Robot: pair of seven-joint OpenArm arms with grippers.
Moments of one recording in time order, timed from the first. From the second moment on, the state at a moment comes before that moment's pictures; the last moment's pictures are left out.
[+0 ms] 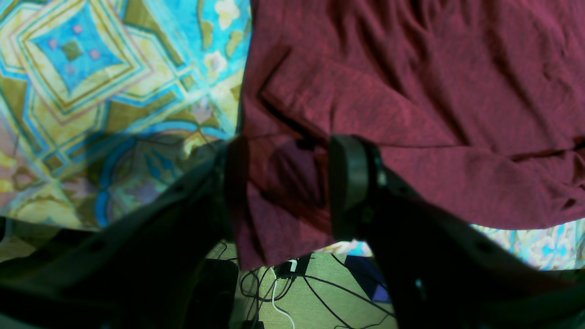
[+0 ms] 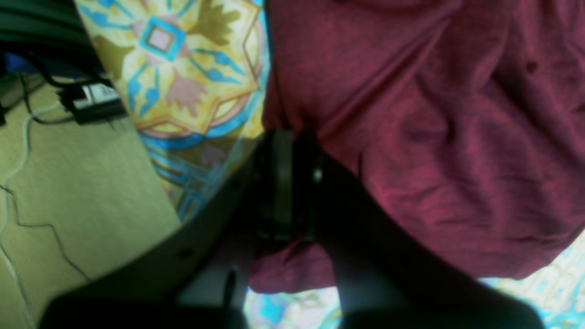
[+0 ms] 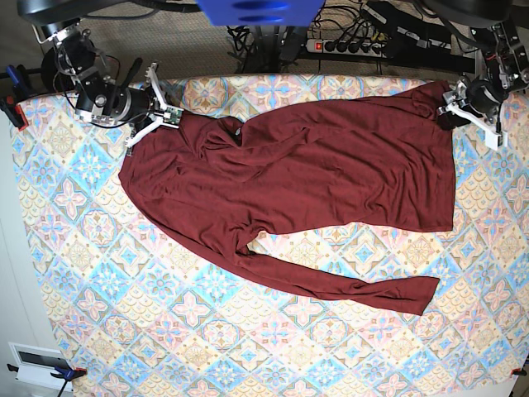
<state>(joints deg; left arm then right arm) 28.2 -24.8 -33.7 96.8 -49.9 -12.5 56.9 -16.8 36.9 -14.6 98.2 -7.4 45.2 -27.1</state>
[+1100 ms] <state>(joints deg) 31.4 -25.1 -33.3 98.2 -58.3 -22.1 57.9 -16.3 36.1 -2.9 96.2 -20.4 43.2 -35.4</state>
